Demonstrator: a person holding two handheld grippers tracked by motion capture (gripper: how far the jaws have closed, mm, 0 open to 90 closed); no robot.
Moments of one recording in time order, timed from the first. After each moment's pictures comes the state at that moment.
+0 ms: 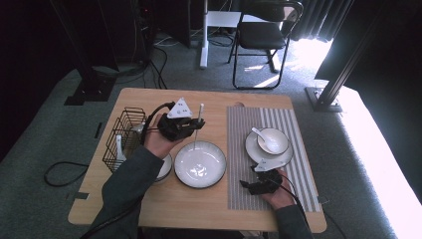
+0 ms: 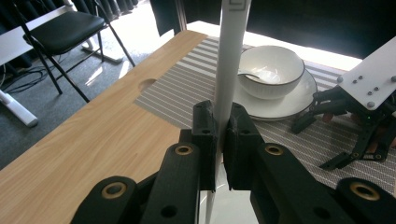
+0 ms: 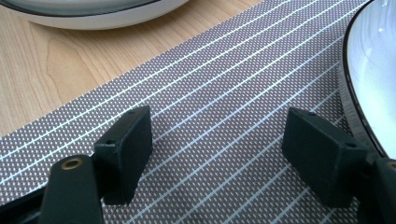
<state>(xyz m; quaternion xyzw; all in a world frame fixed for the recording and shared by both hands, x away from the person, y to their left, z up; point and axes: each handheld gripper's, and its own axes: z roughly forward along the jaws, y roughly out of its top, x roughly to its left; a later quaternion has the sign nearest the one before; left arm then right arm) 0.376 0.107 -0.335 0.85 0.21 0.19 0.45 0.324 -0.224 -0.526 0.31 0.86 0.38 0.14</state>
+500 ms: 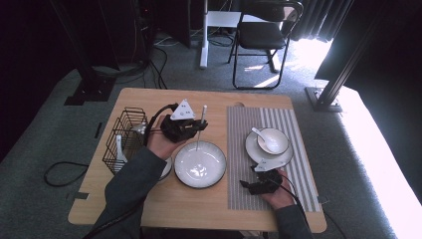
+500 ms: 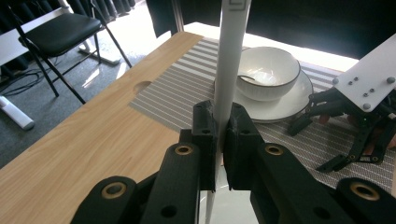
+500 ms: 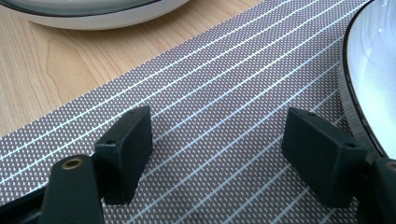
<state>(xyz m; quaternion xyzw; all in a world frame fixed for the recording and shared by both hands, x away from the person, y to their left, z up) 0.374 0.100 -0.338 0.85 0.21 0.19 0.45 0.324 -0.224 -0.526 0.31 0.86 0.38 0.14</state>
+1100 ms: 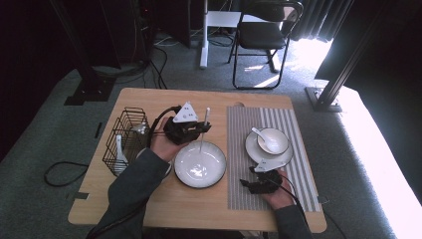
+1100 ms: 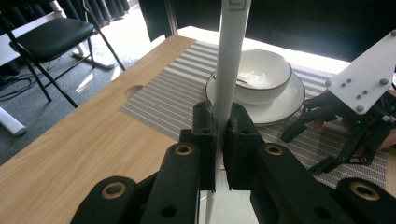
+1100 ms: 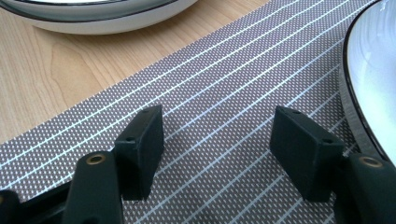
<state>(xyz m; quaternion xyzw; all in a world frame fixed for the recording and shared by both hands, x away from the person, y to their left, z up) 0.372 0.093 -0.343 0.85 0.20 0.18 0.46 0.321 -0.222 -0.525 0.31 0.86 0.38 0.14</state>
